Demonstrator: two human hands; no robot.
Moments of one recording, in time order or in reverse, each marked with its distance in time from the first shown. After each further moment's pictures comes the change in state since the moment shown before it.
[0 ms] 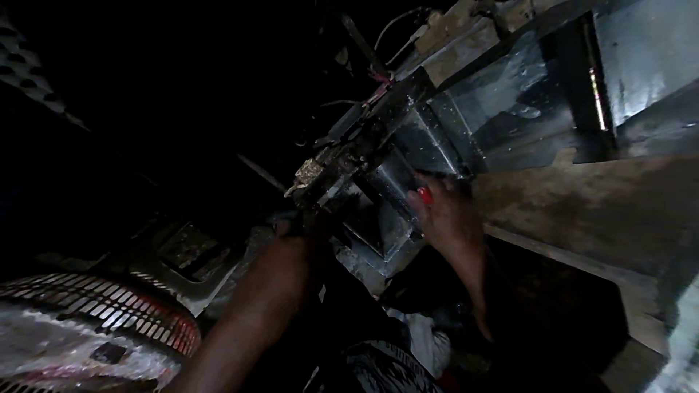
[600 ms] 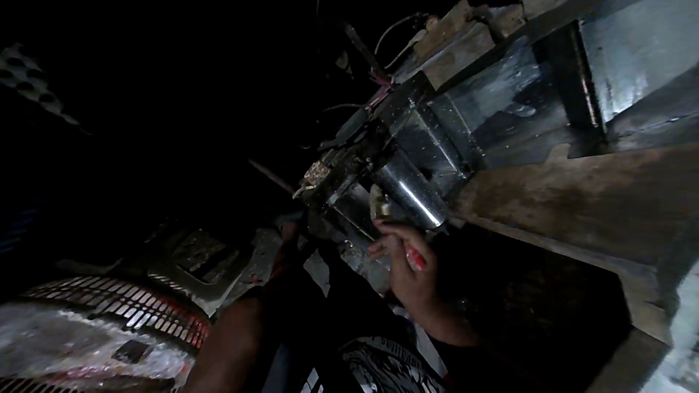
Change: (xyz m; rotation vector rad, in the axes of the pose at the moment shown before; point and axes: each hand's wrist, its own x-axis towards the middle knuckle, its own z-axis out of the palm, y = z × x) left_hand -0.075 -0.065 0.021 -0.022 0.002 0.034; right_hand -0.086 -0.075 0.048 1.237 0.241 -0.206
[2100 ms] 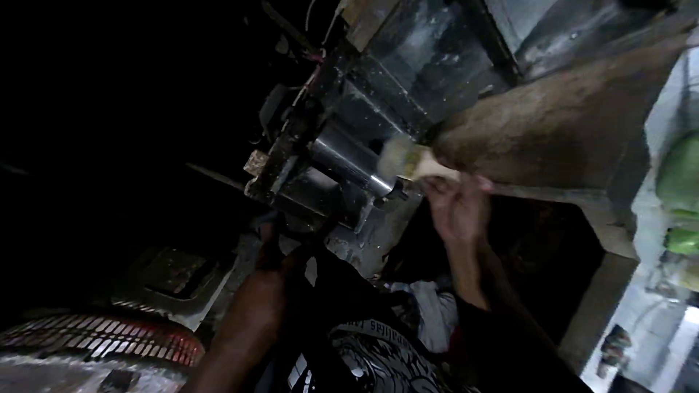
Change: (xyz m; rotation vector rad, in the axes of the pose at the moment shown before) left_hand 0.030 0.066 0.052 0.128 0.064 0.211; right_hand 0.005 0.004 -0.162 0.332 0.442 0.217
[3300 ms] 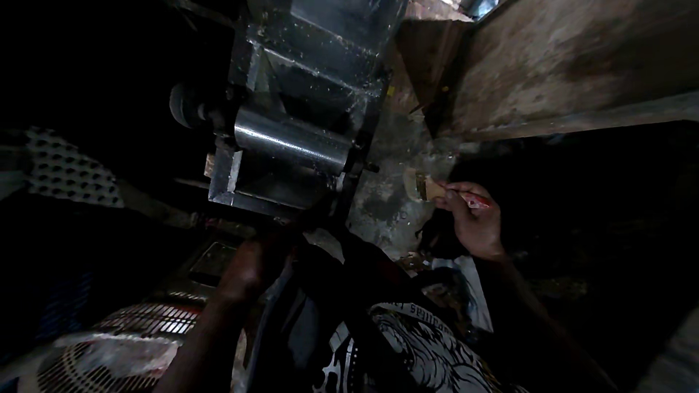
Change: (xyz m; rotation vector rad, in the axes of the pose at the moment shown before) left_hand 0.060 0.037 0.057 0.158 -0.022 0.099; right_hand -0.032 0.079 -0.199 -0.429 0.003 -0.002
